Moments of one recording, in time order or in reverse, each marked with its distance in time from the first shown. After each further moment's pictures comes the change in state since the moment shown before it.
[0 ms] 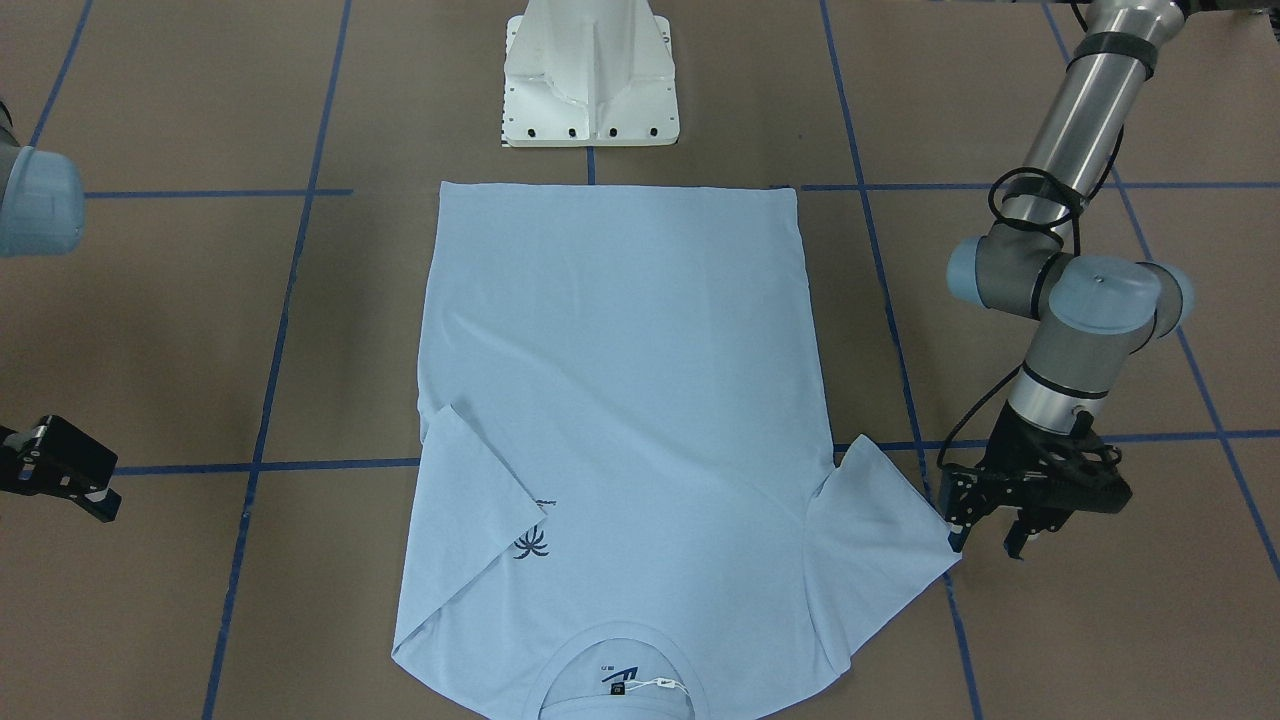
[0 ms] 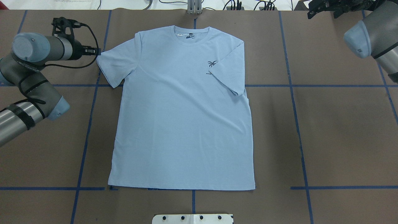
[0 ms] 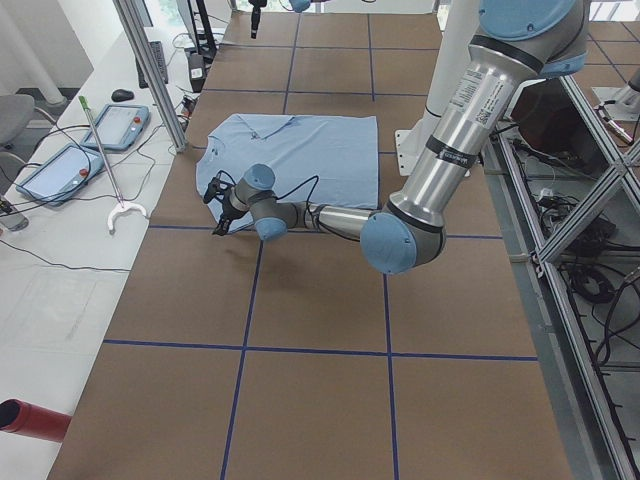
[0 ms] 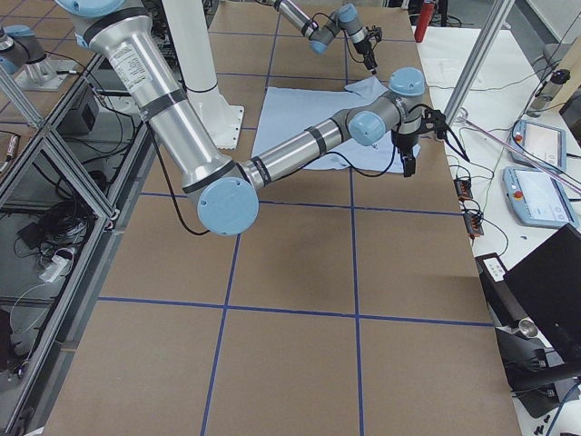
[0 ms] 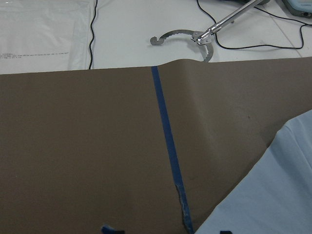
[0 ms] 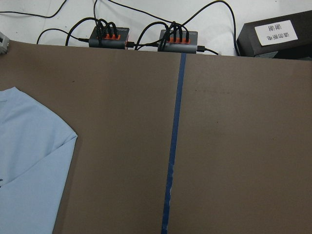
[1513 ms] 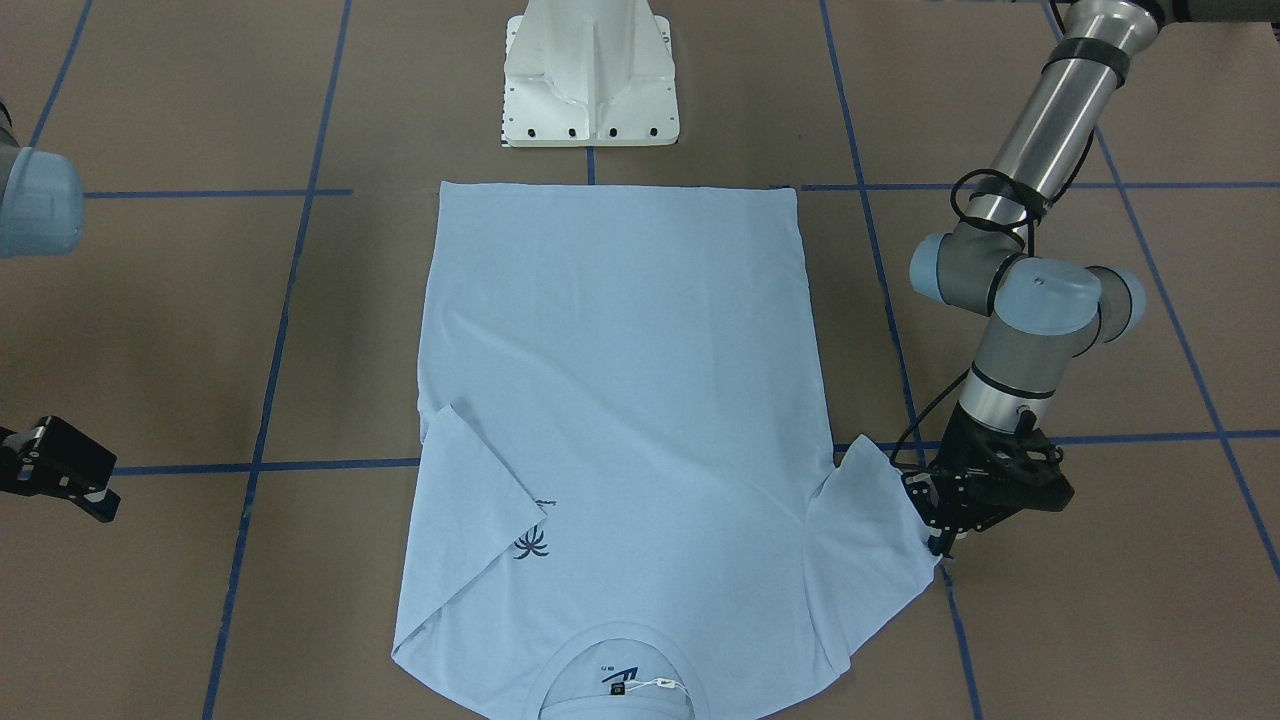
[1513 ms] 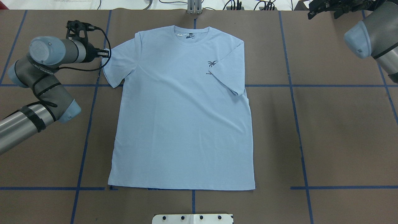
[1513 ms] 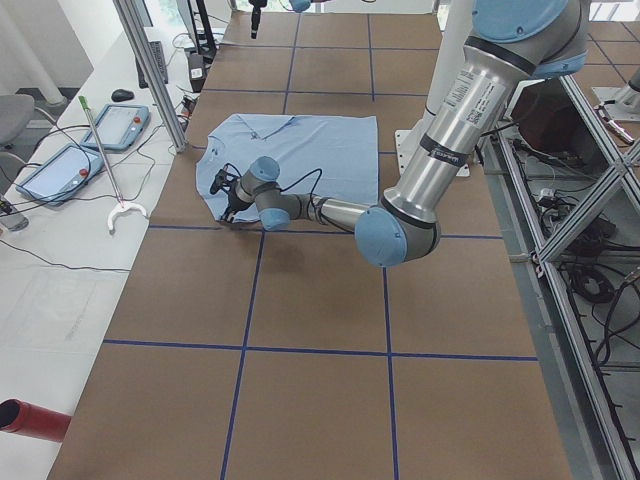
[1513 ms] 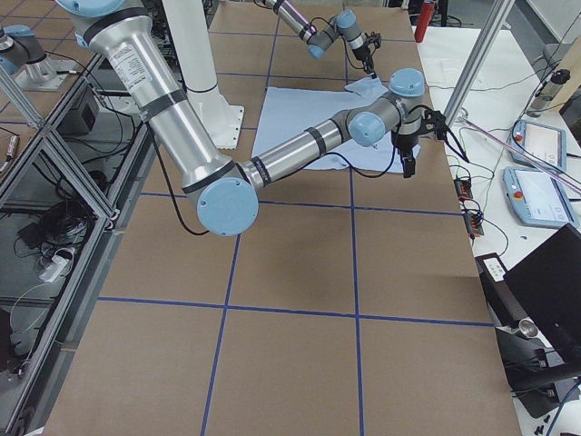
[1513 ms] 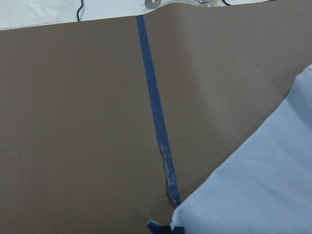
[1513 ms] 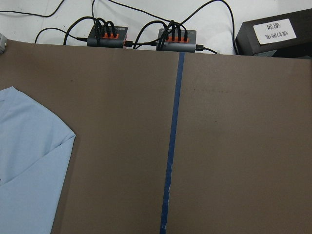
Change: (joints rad) left arm 0.040 -0.026 -0.068 0.076 0.023 -0.003; right arm 0.000 -0.003 0.000 0.000 0.000 0.002
